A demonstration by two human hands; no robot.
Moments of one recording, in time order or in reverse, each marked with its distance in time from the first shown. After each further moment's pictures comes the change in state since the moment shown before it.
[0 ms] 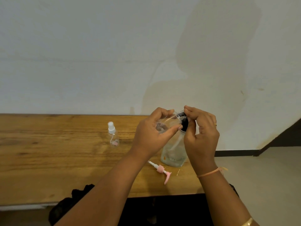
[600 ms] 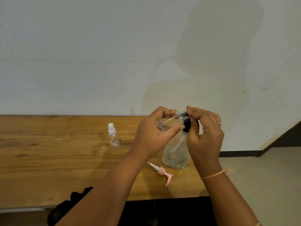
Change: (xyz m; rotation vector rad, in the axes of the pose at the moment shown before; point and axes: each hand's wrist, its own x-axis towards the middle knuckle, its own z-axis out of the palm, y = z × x) left_hand 0.007 -0.004 -0.001 -0.018 -0.018 -0.022; right_hand 0.004 0.001 0.000 -0.011 -0.009 -0.011
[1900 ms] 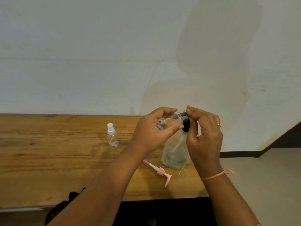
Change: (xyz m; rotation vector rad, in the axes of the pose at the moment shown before) left_hand 0.004 0.004 -0.006 0.017 -0.070 -0.065; right_hand -0.002 0.005 -0.001 -0.052 -0.043 -0.023
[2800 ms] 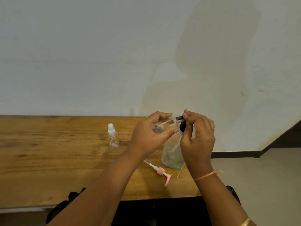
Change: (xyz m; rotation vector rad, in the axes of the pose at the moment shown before) left_hand -0.007 -0.002 -0.003 0.043 0.014 -0.012; right_hand -0.008 -0.006 0.007 0.022 0.037 0.079
